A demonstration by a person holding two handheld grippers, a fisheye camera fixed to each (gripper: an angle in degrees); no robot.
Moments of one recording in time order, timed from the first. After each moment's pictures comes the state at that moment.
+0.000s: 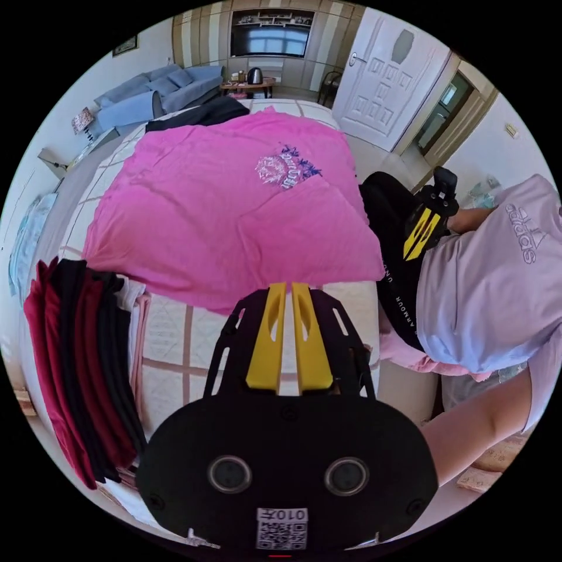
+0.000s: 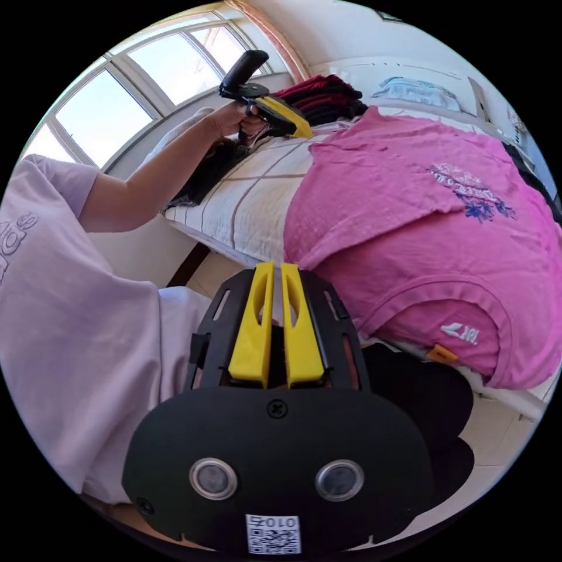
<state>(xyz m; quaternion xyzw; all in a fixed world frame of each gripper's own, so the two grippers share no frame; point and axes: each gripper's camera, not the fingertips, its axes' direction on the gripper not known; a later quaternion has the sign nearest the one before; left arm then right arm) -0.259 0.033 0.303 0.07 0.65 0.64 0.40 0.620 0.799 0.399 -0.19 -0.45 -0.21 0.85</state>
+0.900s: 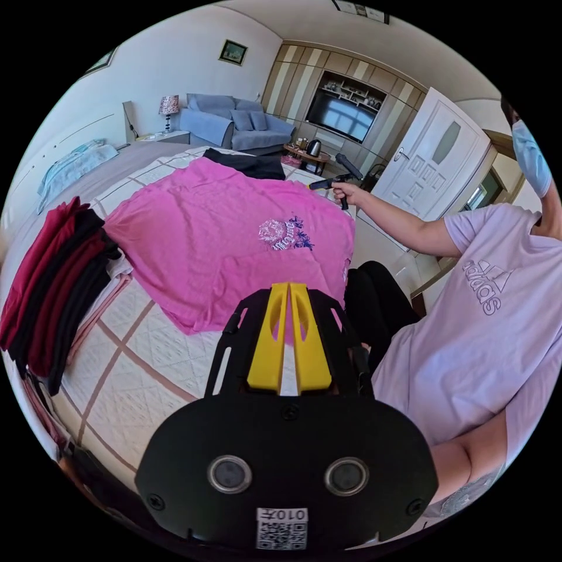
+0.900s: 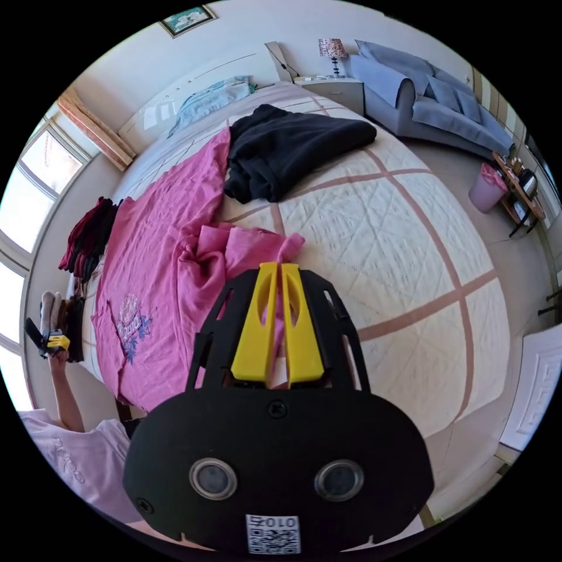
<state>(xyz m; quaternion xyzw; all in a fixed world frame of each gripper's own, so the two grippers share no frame) -0.336 0.075 0.279 0.02 0.76 0.43 0.49 0.944 0.587 0.585 -0.25 -0.22 0.02 0.94</state>
